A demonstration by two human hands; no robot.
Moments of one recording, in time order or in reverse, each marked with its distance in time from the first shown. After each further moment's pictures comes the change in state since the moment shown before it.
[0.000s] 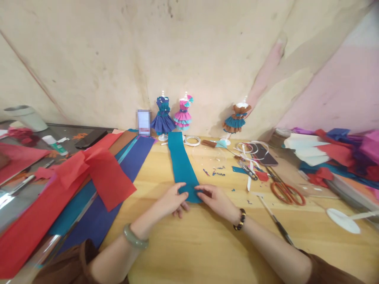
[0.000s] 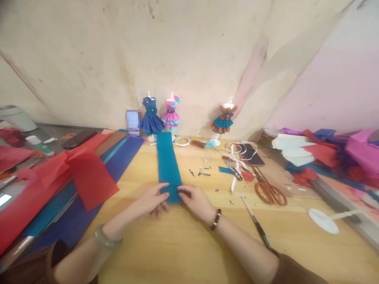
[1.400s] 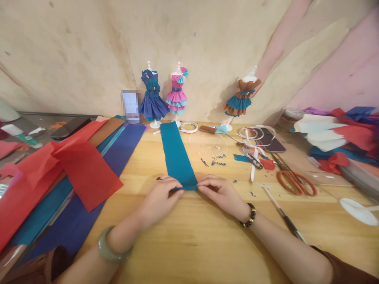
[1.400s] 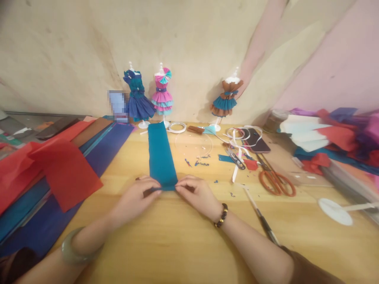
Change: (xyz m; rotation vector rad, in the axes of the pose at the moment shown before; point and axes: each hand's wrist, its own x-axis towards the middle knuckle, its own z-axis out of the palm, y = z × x) left_hand 0.004 -0.016 -0.007 0.545 0.259 0.707; right_hand -0.008 0.008 -0.016 0.100 0.061 -0.134
